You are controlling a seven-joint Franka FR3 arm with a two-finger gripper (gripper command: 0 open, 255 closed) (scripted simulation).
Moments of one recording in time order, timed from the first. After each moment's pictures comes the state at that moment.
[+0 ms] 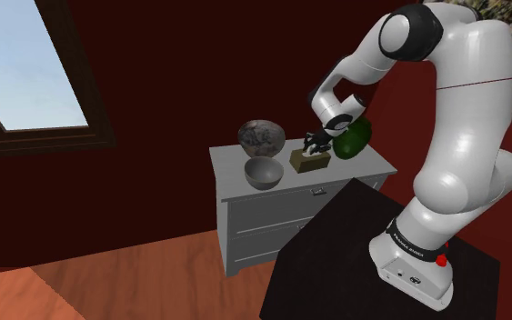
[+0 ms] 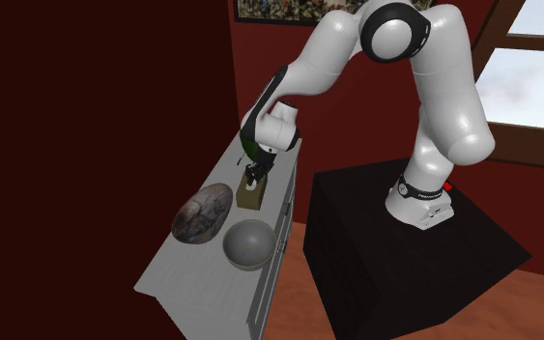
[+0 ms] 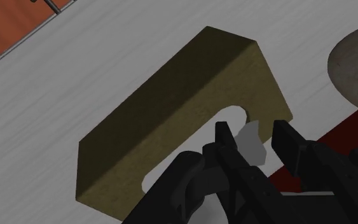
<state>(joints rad) -0.36 0.54 -0.11 -2.20 1.44 2.87 -0.78</state>
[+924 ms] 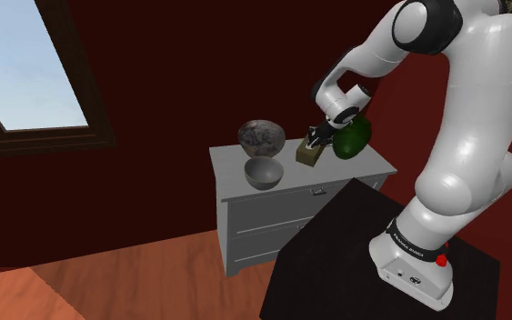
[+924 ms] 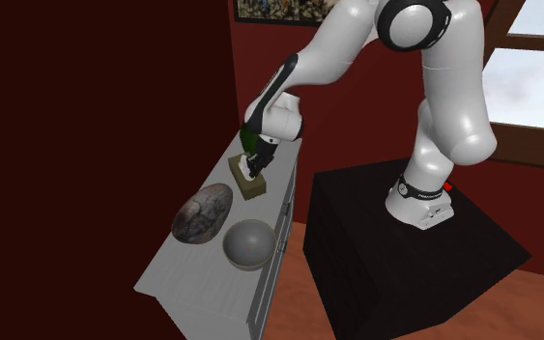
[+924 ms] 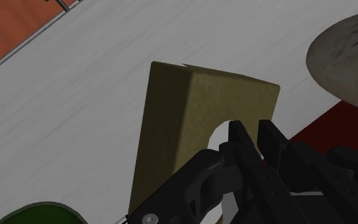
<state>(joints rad) -0.31 0.43 -0.17 -2.27 1.28 2.85 -0.62</state>
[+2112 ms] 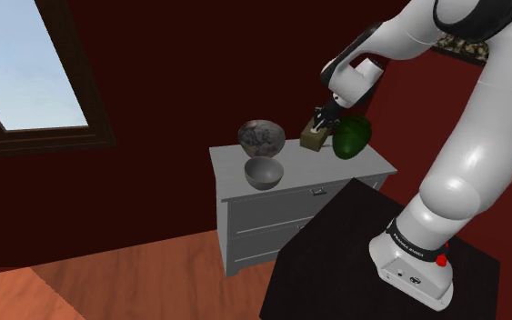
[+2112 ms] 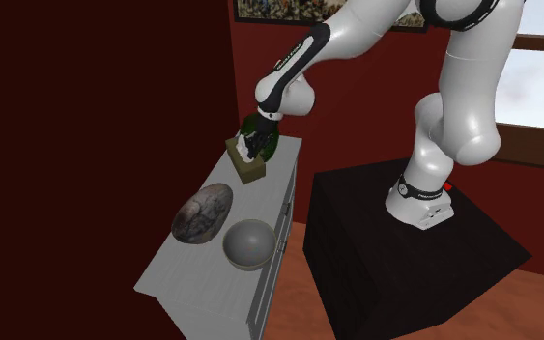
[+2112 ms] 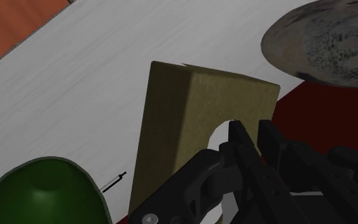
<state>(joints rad) -0.20 0.19 -0.32 -2.37 0.88 2.76 -0.25</state>
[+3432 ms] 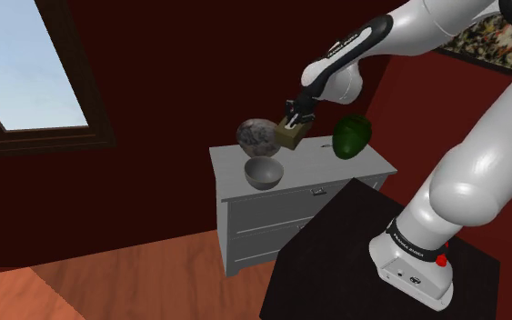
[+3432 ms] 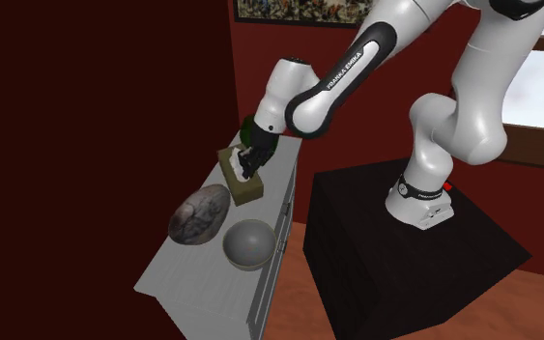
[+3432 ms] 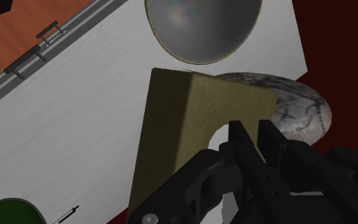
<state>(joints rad) 0.01 -0.04 -0.22 -2.53 0.42 2.86 0.46</state>
